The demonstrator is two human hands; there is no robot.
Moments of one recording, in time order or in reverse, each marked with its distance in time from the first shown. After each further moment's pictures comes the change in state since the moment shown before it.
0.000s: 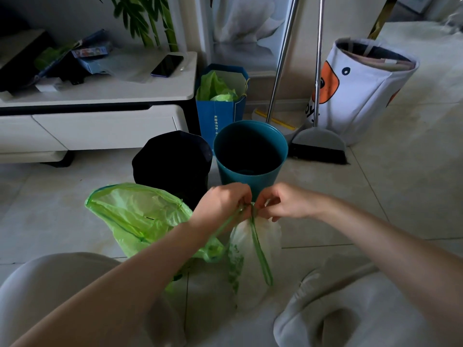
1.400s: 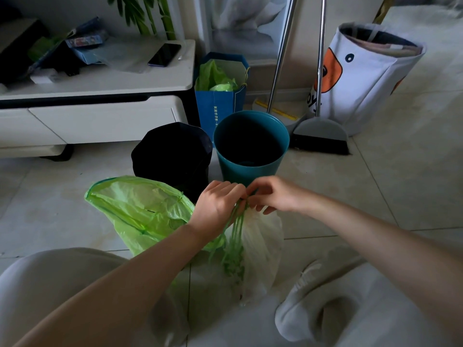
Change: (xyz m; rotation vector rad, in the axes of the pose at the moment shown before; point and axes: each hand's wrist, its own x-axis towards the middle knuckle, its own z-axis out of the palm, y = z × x) left_hand -0.018 -0.016 0.022 0.186 0.125 0.107; right_hand 0.024 0.018 0.019 0.135 0.130 0.034
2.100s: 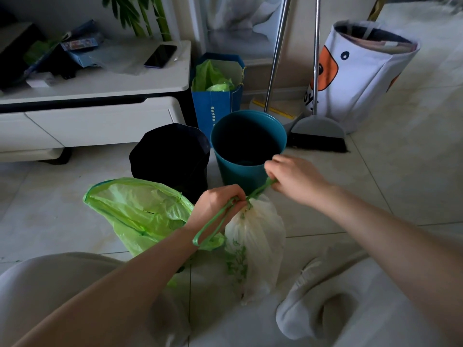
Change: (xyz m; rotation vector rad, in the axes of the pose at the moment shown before) left_hand -0.002 -0.001 -0.004 -0.301 -0.066 -0.119; right_hand -0.008 0.001 -0.032 -1.040 0.399 -0.353
